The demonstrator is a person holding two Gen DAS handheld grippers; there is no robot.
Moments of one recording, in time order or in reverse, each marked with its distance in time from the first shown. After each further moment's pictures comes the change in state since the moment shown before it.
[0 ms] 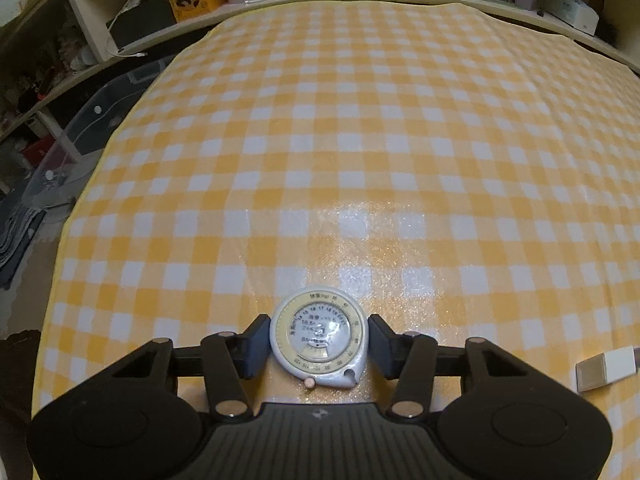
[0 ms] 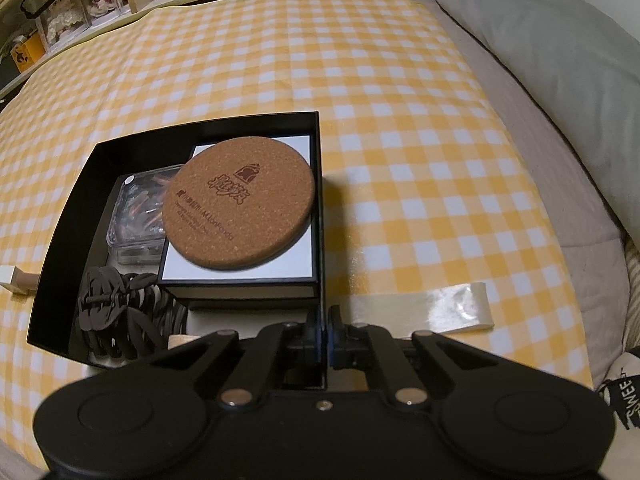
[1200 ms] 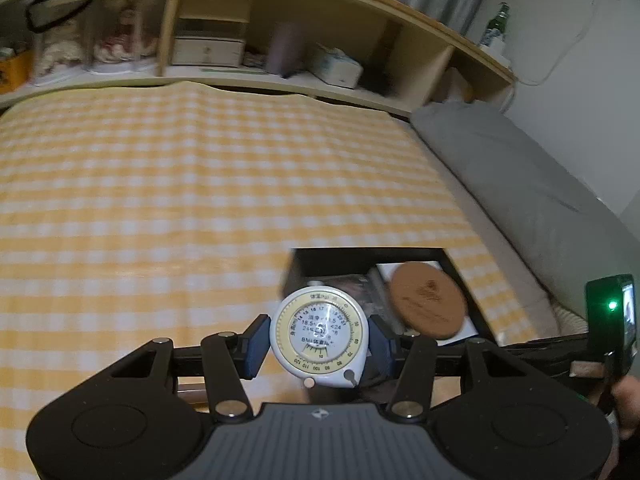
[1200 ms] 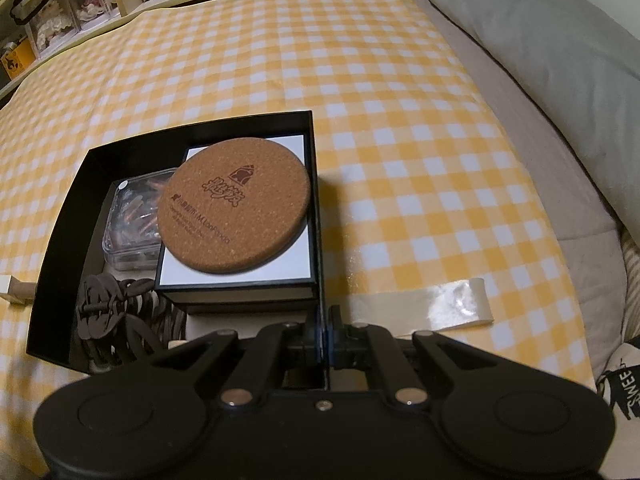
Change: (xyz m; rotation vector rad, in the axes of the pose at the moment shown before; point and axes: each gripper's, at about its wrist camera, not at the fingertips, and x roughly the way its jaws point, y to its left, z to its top) left arm -0.143 -0.218 -0.022 0.064 -0.203 -0.592; right arm 0.002 -0.001 0.002 0.035 0.008 -0.007
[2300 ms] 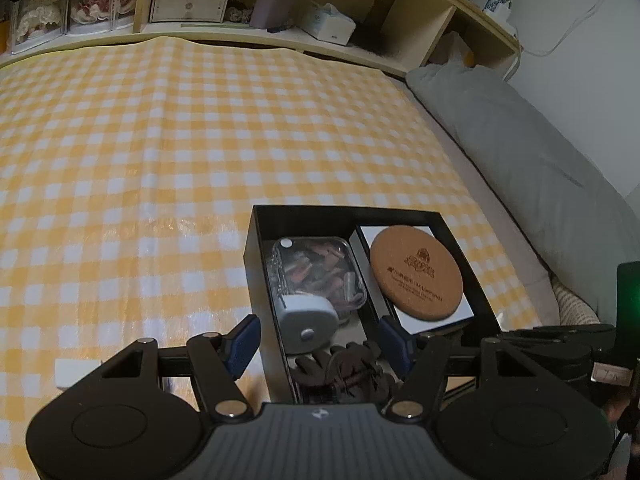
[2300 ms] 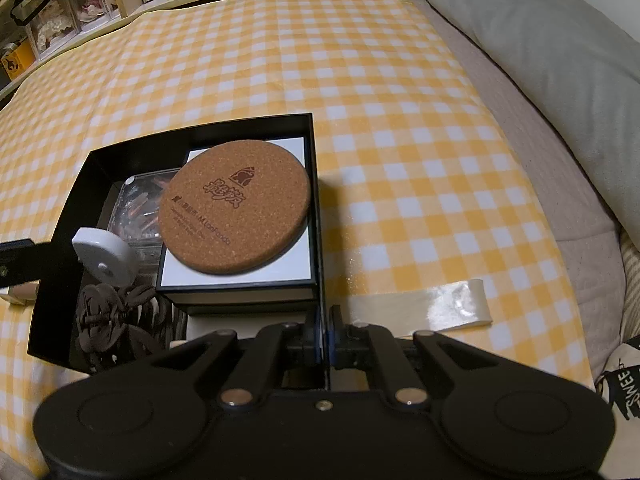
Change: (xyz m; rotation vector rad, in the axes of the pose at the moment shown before) left arm 0.042 -0.019 -0.009 -0.029 0.110 0.003; right arm -0.001 -0.001 0.000 0.002 -0.003 0.000
